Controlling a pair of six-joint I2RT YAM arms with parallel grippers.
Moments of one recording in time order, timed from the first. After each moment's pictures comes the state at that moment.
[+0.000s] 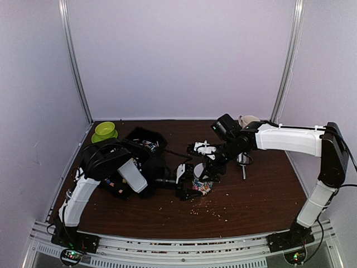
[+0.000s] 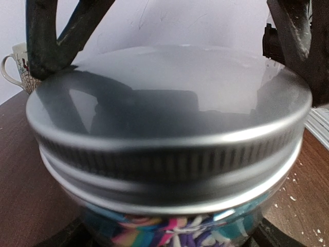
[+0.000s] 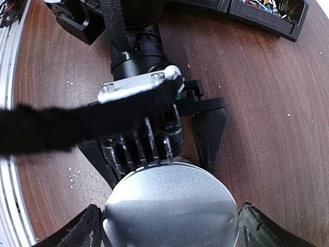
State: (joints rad) left arm -0.84 2.42 1.10 1.18 0.77 0.11; right arm 0.73 1.70 1.27 -0.60 -0.32 -0.51
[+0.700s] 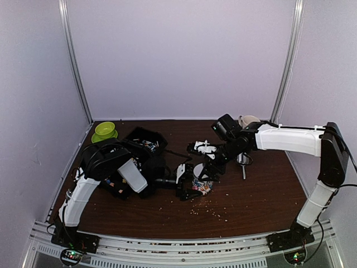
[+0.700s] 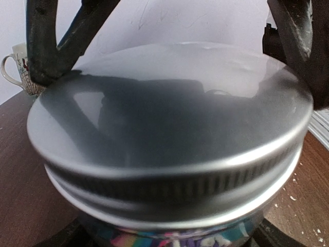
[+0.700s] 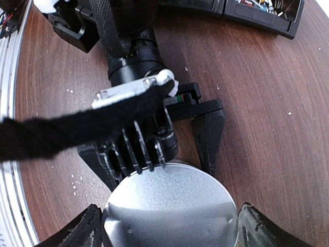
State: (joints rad) left arm -0.84 2.42 1.10 1.18 0.77 0.11; right arm 0.73 1.71 1.27 -0.58 -0.33 -0.47
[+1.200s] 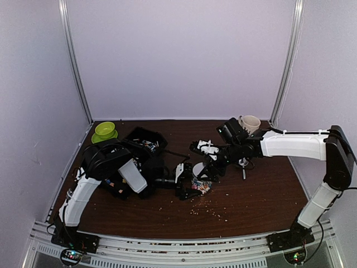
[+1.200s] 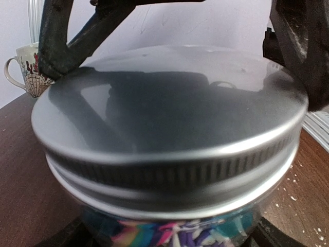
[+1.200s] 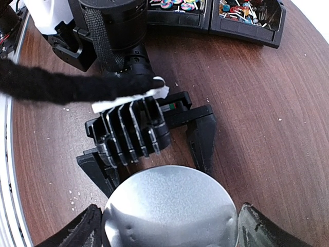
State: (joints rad) left arm -0.83 2.44 1.10 1.24 0.78 0.08; right arm 0.72 1.64 1.13 -0.38 -0.34 -0.39
